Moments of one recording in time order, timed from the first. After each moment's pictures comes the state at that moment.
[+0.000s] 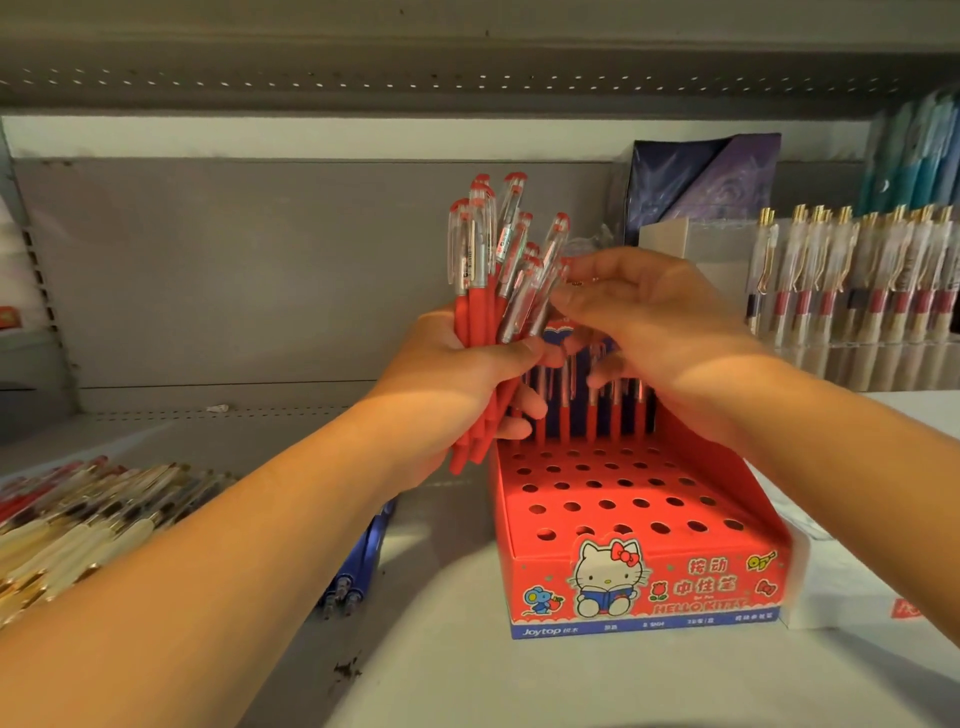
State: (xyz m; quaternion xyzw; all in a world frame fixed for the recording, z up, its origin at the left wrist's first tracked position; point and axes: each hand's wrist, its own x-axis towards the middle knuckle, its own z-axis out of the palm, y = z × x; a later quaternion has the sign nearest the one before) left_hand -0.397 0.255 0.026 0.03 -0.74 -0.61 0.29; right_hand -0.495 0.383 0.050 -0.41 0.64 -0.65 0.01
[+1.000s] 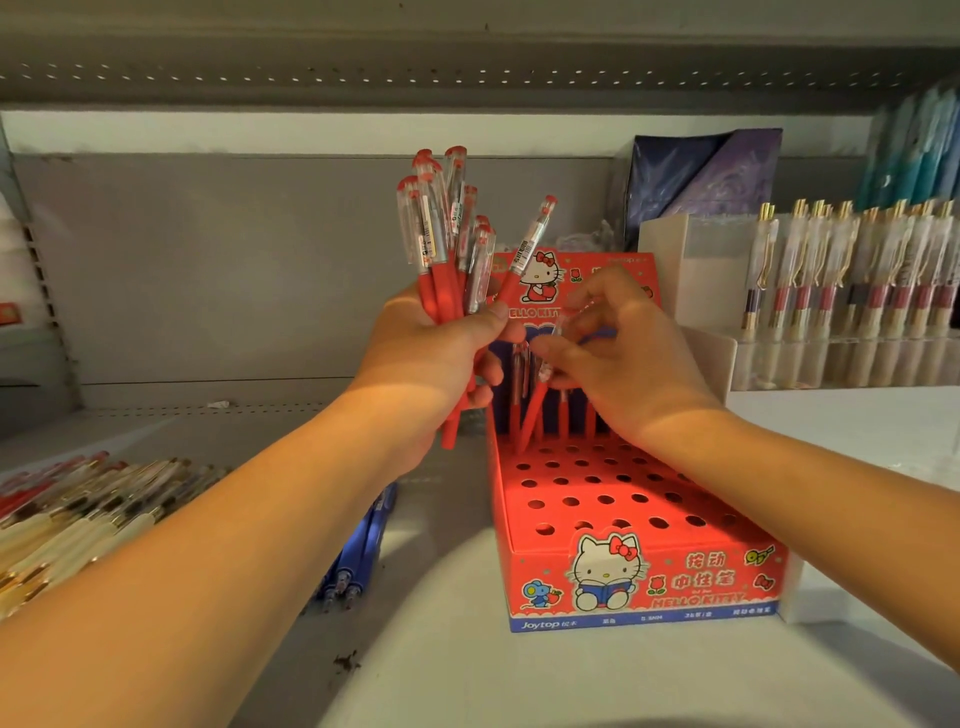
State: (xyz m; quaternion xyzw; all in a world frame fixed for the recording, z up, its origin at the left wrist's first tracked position) left_hand -0.402 0.250 0.031 0.04 -0.67 -0.63 0.38; right_hand -0.514 0.365 0.016 -0.46 0.65 -0.59 -0.13
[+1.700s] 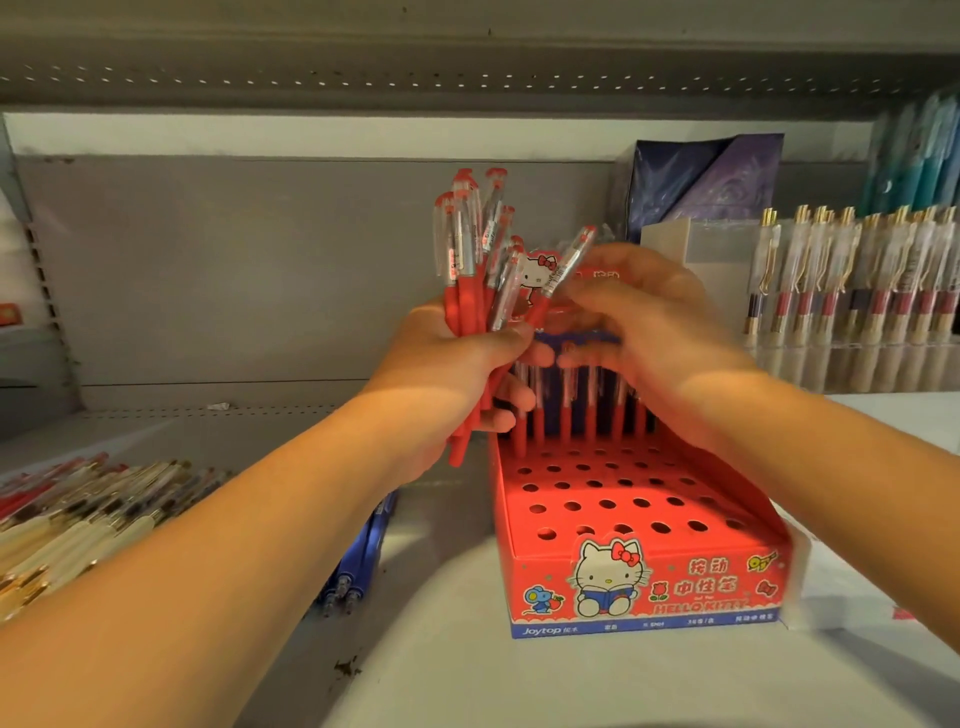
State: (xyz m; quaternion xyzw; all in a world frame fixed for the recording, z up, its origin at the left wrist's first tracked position) left_hand -0.398 0.254 0.029 0.03 -0.71 -0.63 0.31; right_hand -0.503 0.372 0.044 -0.41 0.53 -0.74 0.04
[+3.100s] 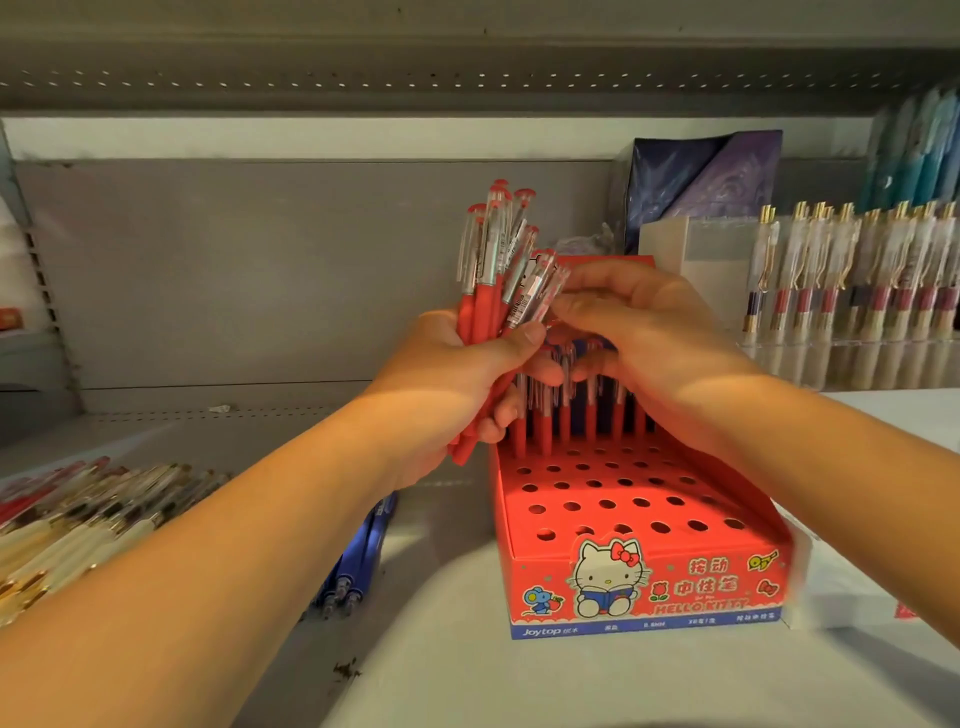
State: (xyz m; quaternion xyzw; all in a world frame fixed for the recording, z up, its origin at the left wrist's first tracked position) left_hand -0.400 0.254 0.026 -0.01 -0.72 -0.63 0.28; right_hand -0.505 0.375 0.040 -0.46 0.56 -0.69 0.04
